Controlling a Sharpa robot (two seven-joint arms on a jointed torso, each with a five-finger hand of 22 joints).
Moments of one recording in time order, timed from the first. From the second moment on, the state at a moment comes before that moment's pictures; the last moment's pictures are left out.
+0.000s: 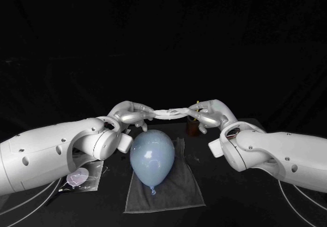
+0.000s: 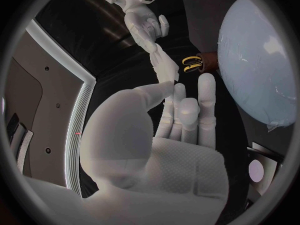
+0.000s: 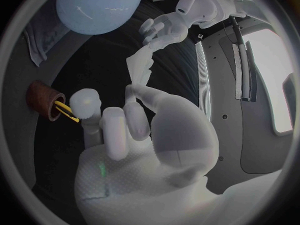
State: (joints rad) left arm 1.29 -0.81 -0.07 1.61 -0.28 -0.46 0.04; left_hand 1.30 -0.17 0.81 -0.04 0.05 1.02 0.11 0.31 0.69 0.90 0.04 0.89 0.40 1.18 -0.02 1.35 0.93 0.17 1.01 0.08 1.01 0.59; right arm 1.27 -0.89 -0.13 1.76 -0.60 -0.81 0.01; right_hand 1.07 -0.03 0.62 -0.01 0.06 0.99 0.09 0.34 0.59 1.43 0.01 1.22 1.31 1.46 -0.05 1.41 1.31 0.13 1.21 0.06 1.06 1.06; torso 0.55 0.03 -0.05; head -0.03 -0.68
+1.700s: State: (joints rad) left arm 1.39 -0.74 -0.05 1.47 -0.35 -0.20 0.07; left_hand 1.28 -0.15 0.82 -0.05 0.05 1.01 0.11 0.32 0.69 0.90 0.04 0.89 0.39 1.18 -0.02 1.35 0.93 0.17 1.01 0.08 1.02 0.59; right arm 1.28 -0.88 -0.13 1.71 -0.60 -0.61 0.04; right_hand 1.17 -0.11 0.41 0.03 0.07 0.89 0.15 0.21 0.50 1.32 0.07 1.10 1.19 1.39 0.01 1.33 1.28 0.15 1.12 0.11 0.87 0.91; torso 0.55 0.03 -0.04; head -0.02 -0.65
